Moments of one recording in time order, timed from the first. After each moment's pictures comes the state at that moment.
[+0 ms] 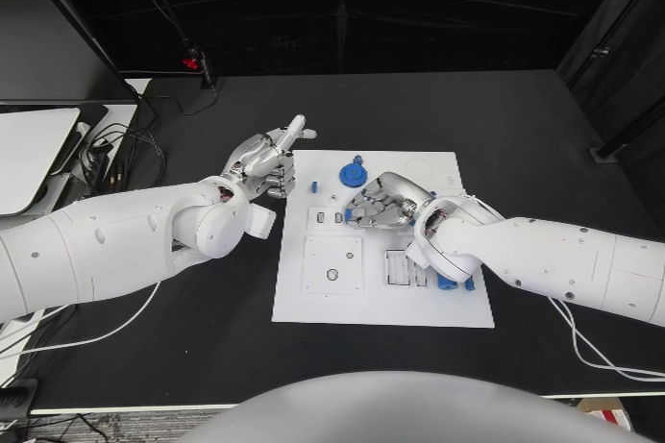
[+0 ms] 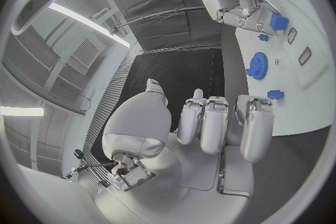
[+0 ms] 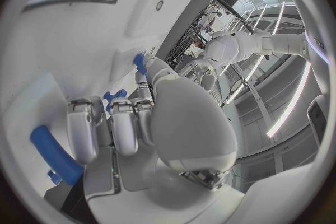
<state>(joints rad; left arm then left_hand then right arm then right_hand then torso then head) 1.25 -0.72 -0.24 1.39 0.00 -0.21 0.51 1.06 0.14 -0.28 0.29 0.05 0.26 0.14 0.73 0.34 1.47 0.12 1.57 1.31 1.47 0.07 1.57 1.31 0.01 1.46 0.19 1.57 1.31 1.08 -0.69 -0.09 1.48 -1.03 -0.47 -0.07 1.48 -0.04 0.17 0.11 0.27 1.08 0.14 0.12 0.09 1.47 0.06 1.57 1.31 1.47 0.00 1.57 1.31 0.01 1.47 0.11 1.57 1.31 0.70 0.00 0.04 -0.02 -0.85</state>
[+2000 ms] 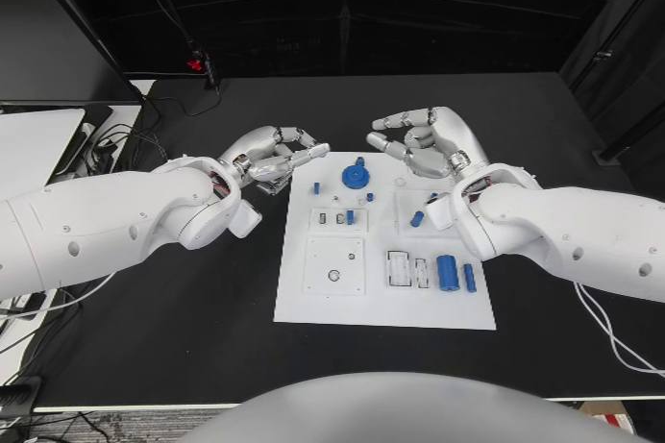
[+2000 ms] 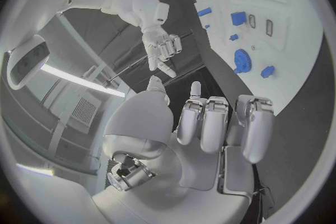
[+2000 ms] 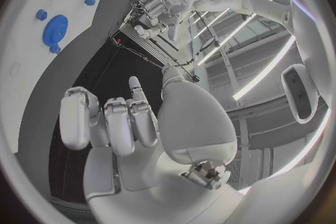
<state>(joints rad) 1.34 -0.79 -0.24 1.49 -0.57 -0.25 0.26 1.12 0.10 -0.27 0.29 0.15 0.44 0.15 0.86 0.33 1.47 0.13 1.57 1.31 1.47 0.08 1.57 1.31 0.01 1.47 0.19 1.57 1.31 1.19 -0.85 -0.09 1.65 -0.62 -0.71 0.37 1.26 0.00 -0.09 0.29 0.30 0.86 0.21 0.11 0.08 1.46 0.13 1.57 1.31 1.47 0.08 1.57 1.31 0.04 1.40 0.19 1.39 1.31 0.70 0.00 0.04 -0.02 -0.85</state>
